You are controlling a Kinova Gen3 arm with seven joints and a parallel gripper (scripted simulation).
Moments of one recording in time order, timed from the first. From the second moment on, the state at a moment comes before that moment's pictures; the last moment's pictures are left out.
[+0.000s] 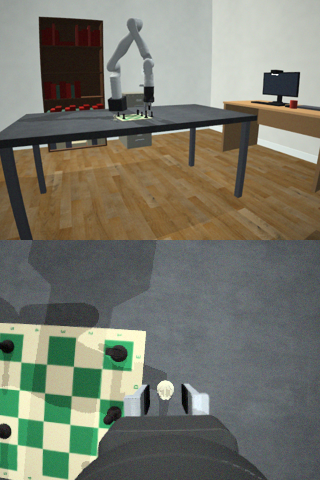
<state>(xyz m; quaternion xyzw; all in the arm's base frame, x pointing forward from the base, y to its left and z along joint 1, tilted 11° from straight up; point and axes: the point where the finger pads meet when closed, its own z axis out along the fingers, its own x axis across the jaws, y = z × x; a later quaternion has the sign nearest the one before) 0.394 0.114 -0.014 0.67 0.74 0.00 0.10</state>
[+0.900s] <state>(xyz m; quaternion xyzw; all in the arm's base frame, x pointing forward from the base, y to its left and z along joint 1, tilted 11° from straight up) 0.398 0.114 -0.022 0.67 0.74 0.01 0.10</state>
